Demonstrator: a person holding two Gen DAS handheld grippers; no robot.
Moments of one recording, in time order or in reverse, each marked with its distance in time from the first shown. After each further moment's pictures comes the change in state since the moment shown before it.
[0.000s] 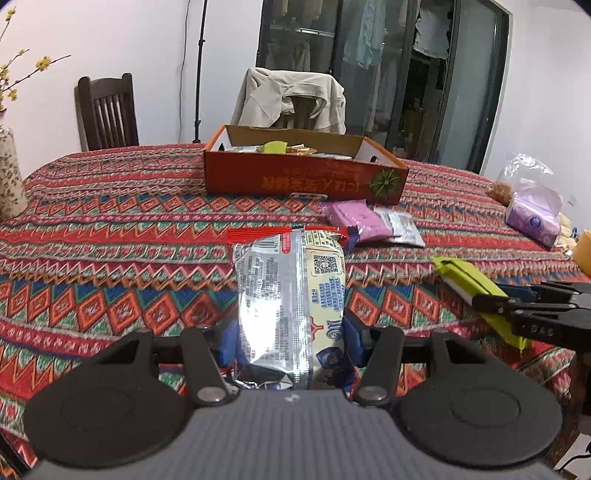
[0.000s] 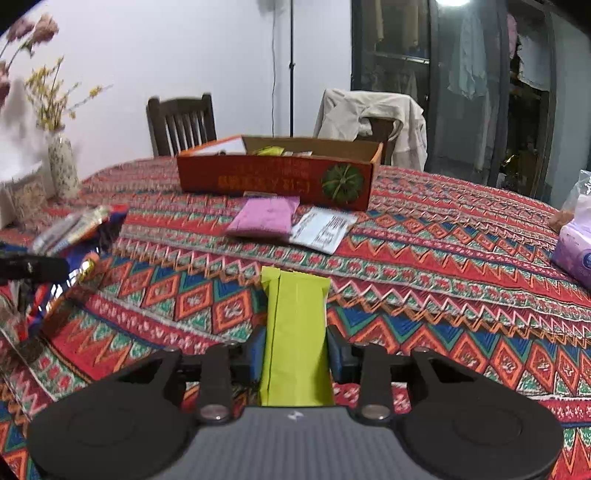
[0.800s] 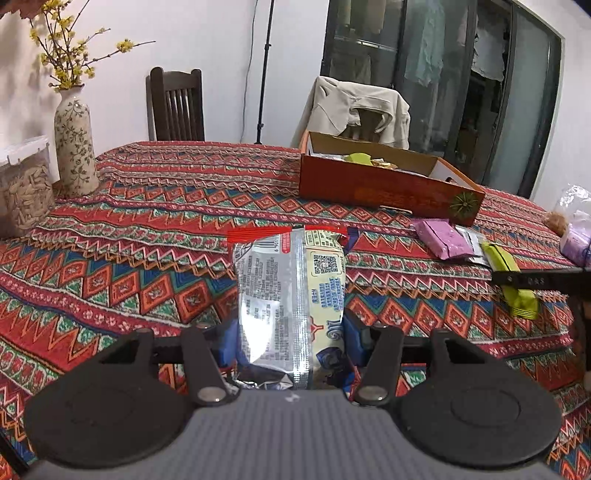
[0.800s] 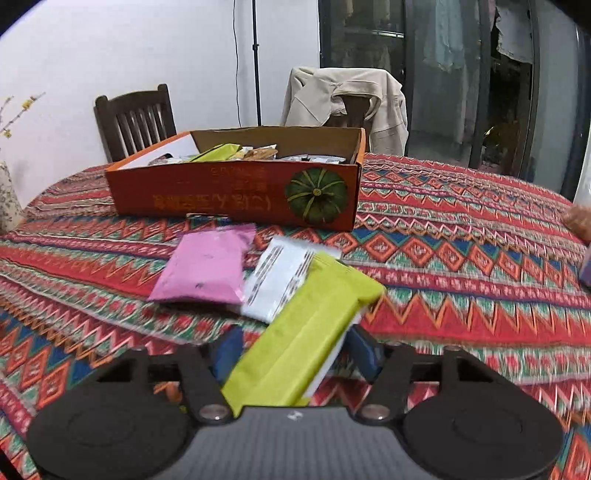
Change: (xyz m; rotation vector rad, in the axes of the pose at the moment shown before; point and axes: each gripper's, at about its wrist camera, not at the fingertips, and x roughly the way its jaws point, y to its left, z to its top) left arm -0.020 0.071 -0.011 -0.103 -0.024 0.153; right arm 0.102 -0.013 0.059 0.076 0.075 -0.068
